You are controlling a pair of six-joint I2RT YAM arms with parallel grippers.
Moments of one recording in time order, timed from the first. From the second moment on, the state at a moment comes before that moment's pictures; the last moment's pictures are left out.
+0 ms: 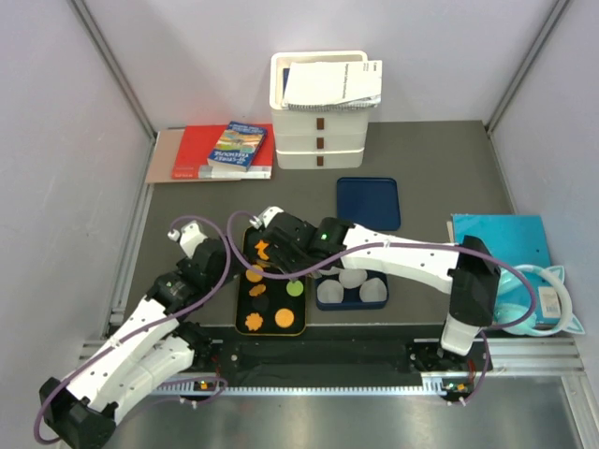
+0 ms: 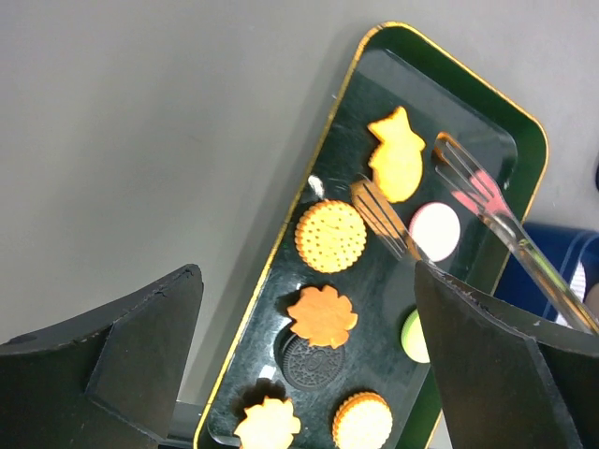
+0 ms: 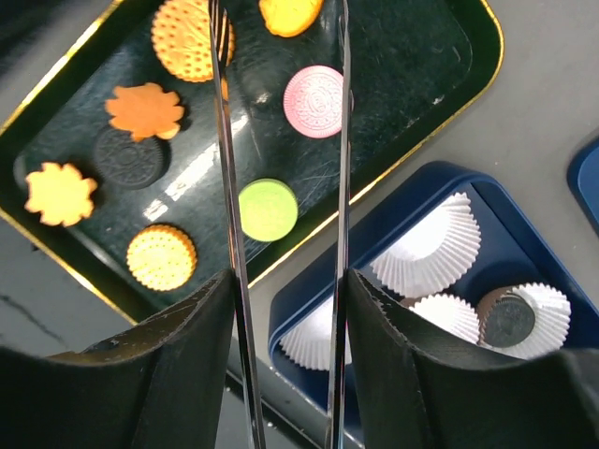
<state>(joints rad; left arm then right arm) -0.57 0.70 0.58 -0.72 -0.43 -0.97 1.18 1.73 1.51 -0.78 0.24 0.24</state>
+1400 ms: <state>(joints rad) -0.57 0.79 0.58 -0.72 -0.46 -0.99 1.15 1.17 1.24 -0.98 0.36 0.36</state>
